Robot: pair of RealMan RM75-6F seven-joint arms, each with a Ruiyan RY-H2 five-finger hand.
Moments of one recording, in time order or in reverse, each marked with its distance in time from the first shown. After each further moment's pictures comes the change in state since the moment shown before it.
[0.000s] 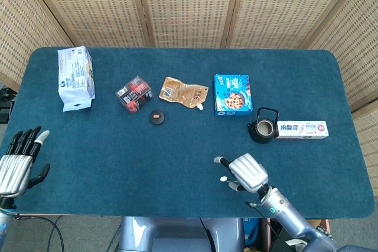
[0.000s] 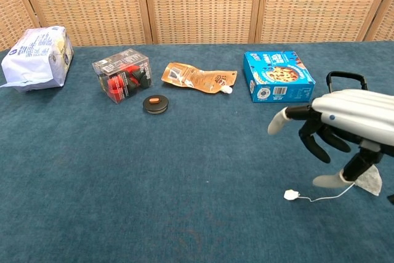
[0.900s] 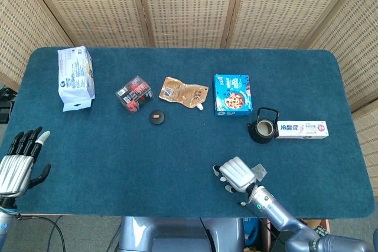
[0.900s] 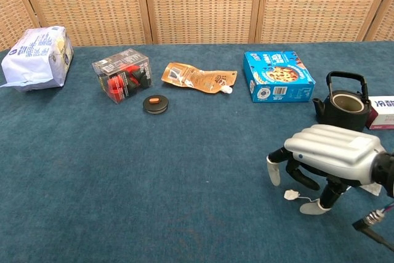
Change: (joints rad) left arm -0.005 -0.015 0.006 0.023 -0.008 -0.006 -0.016; right arm 0.071 -0.138 -0.030 0.152 0.119 -0.099 -0.116
